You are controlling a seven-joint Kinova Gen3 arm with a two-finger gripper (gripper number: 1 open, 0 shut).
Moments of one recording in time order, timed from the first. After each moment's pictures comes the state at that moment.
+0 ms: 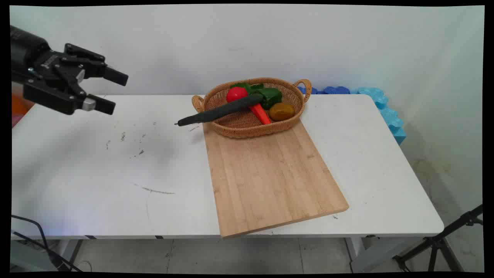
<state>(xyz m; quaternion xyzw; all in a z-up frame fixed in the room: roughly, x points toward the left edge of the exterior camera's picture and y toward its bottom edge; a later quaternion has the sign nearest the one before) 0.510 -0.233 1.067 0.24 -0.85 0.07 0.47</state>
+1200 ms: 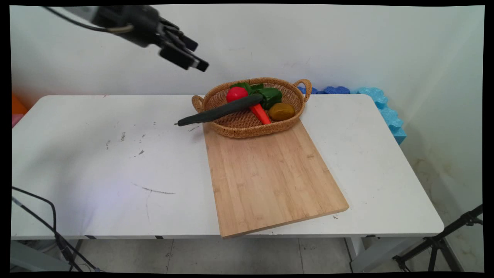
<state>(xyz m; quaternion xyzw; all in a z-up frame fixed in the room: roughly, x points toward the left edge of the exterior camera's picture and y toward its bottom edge) 0.406 -0.388 1.071 0.33 -0.85 0.16 0.38</state>
